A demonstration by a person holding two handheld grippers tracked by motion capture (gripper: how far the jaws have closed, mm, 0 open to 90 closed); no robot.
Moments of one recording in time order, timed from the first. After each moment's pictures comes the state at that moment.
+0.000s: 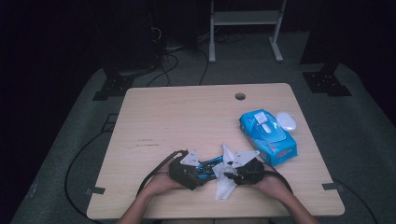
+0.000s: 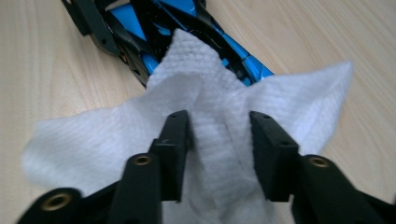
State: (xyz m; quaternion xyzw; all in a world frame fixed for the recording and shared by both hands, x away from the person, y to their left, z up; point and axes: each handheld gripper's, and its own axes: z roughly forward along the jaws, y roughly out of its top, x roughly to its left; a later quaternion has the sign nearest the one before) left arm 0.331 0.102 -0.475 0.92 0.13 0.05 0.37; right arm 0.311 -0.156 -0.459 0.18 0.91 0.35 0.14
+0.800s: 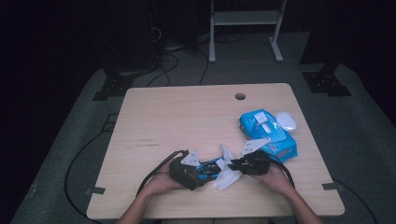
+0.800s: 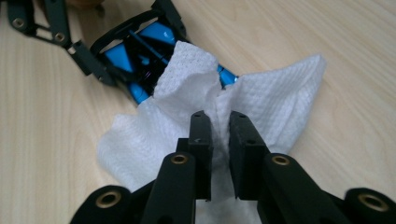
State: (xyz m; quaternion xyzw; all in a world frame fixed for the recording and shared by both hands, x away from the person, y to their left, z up) left arm 0.331 0.101 -0.474 0.92 0.13 0.05 0.36; right arm 0.335 -0.176 -0.454 0.23 0.88 0.40 0.06
